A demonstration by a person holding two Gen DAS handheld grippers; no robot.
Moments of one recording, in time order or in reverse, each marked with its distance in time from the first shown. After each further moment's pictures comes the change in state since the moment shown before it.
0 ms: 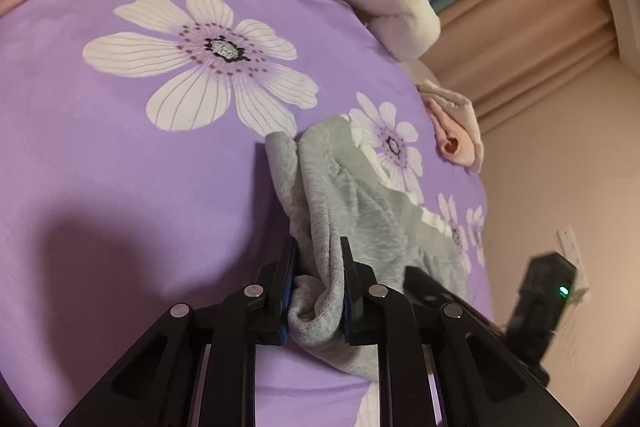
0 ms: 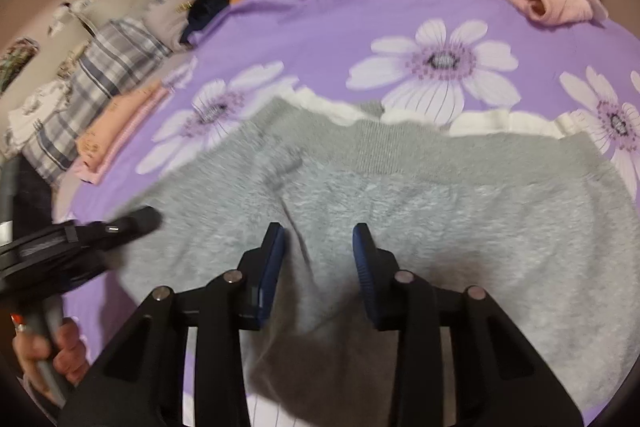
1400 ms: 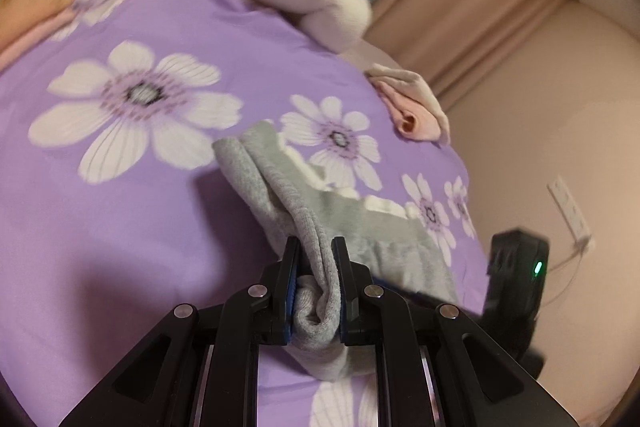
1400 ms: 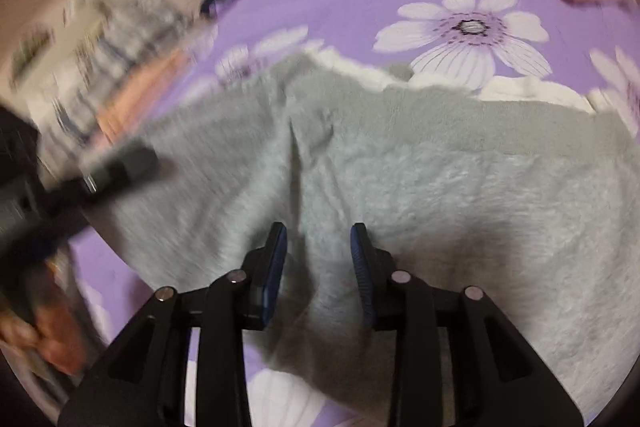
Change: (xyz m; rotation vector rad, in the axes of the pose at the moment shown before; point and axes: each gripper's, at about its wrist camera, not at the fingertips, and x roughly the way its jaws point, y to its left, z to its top) left arm -0.008 -0.071 -0.002 0.222 -0.009 -0.037; right arm -0.026 -0.024 0.004 0.077 0.022 0.156
